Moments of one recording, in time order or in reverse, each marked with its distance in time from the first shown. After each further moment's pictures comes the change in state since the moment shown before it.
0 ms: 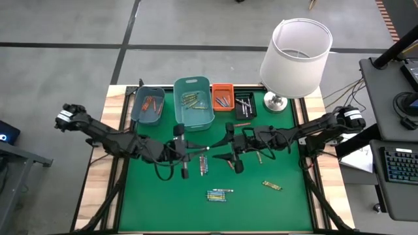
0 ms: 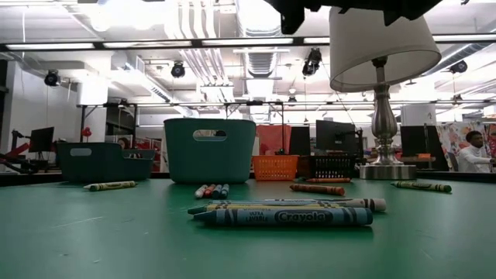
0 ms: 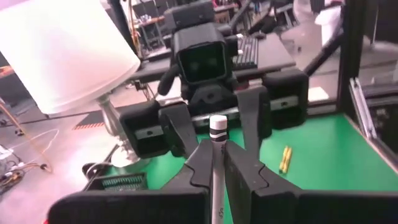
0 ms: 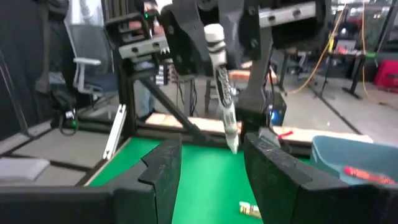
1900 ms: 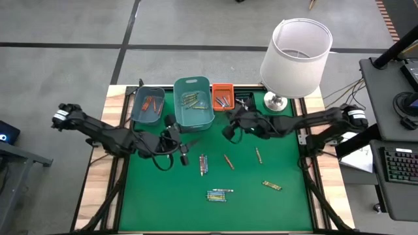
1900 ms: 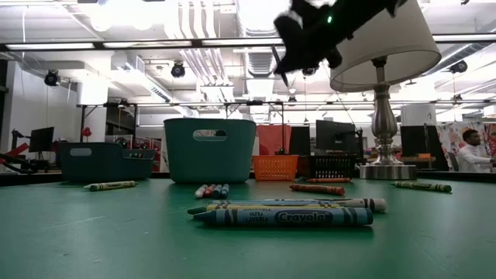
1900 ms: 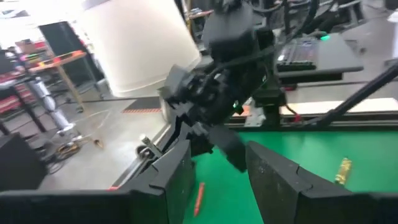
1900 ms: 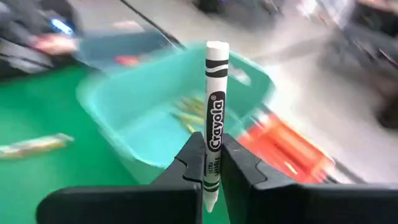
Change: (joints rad) left arm 0.039 -0.067 0.000 -0.063 -0.182 -0.029; right arm -0.157 -0.038 0.144 -0.678 0.713 0.228
